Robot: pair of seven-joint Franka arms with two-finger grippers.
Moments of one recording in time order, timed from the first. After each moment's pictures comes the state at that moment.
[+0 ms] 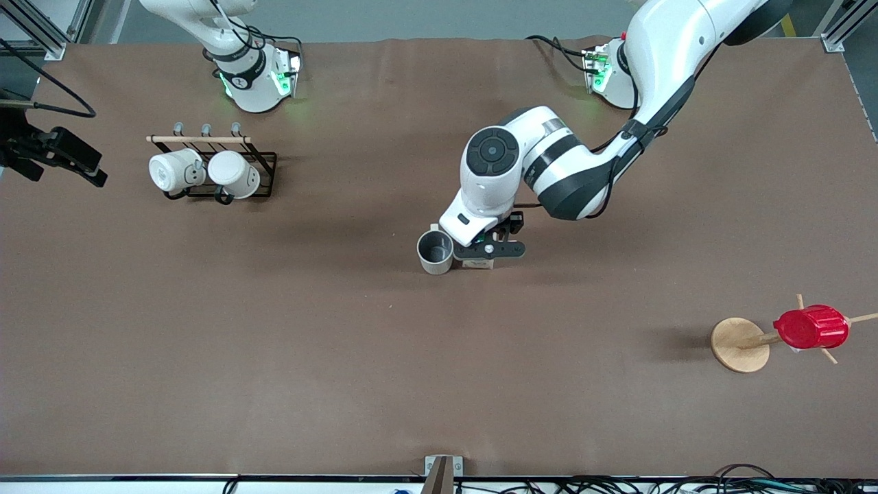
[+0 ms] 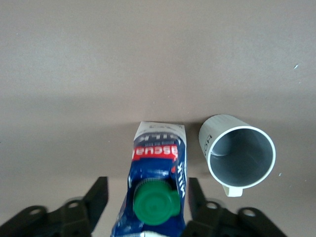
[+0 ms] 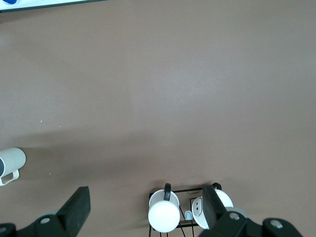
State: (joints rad) left arm -0.10 0.68 -0.81 -1.49 0.48 1.90 -0.98; right arm 0.01 0.00 0.03 -1.46 -0.01 1.52 0.15
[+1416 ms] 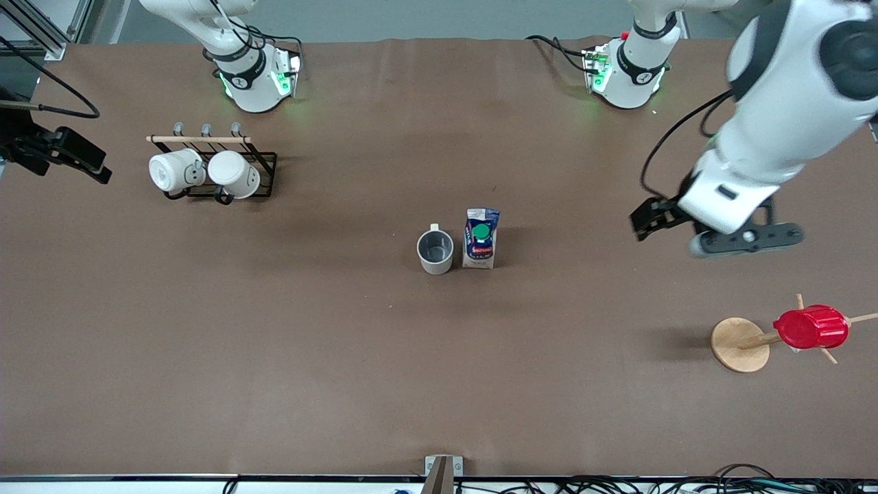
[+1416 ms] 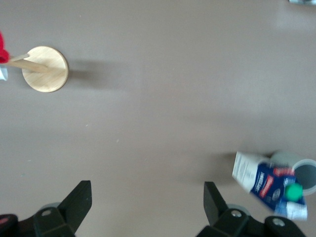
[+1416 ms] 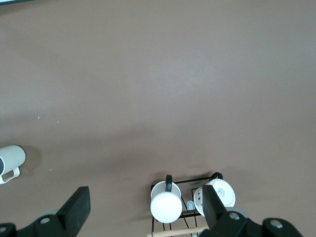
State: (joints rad) left arm -0.09 0.15 -0.18 -1.50 0.01 1.68 -0.32; right arm 0.01 0.00 0.03 -1.46 -0.01 1.49 0.19
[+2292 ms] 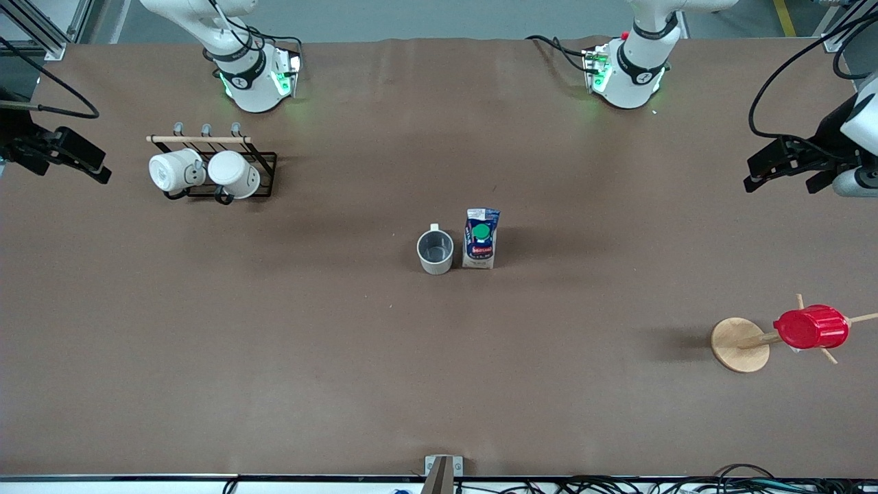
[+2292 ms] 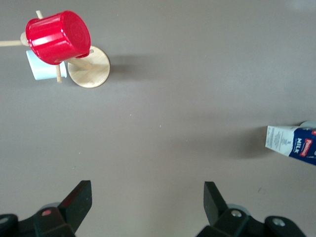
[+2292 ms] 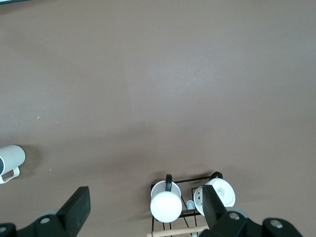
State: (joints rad) left arm -0.09 -0.02 0.04 -1.58 -0.04 1.60 -0.02; right arm -0.02 0.00 0.06 -1.46 -0.01 1.48 0.19
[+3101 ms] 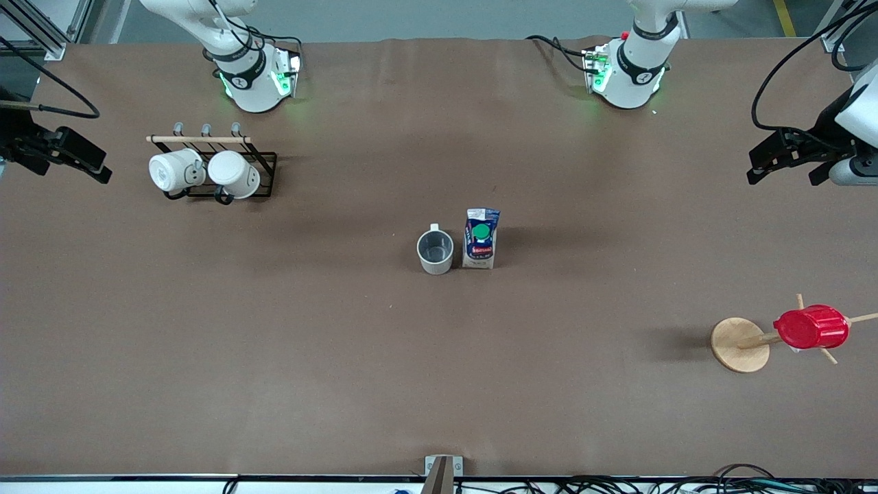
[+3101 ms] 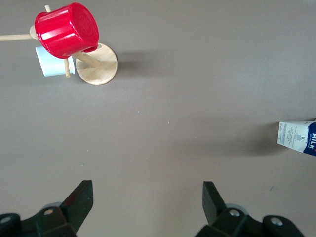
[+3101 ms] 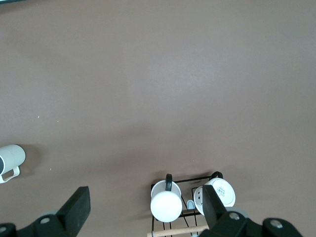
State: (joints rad) left arm -0.07 -0.07 0.01 -1.67 0.00 1.64 -0.02; right arm -0.02 0.00 0.06 -1.46 -0.01 1.48 0.19
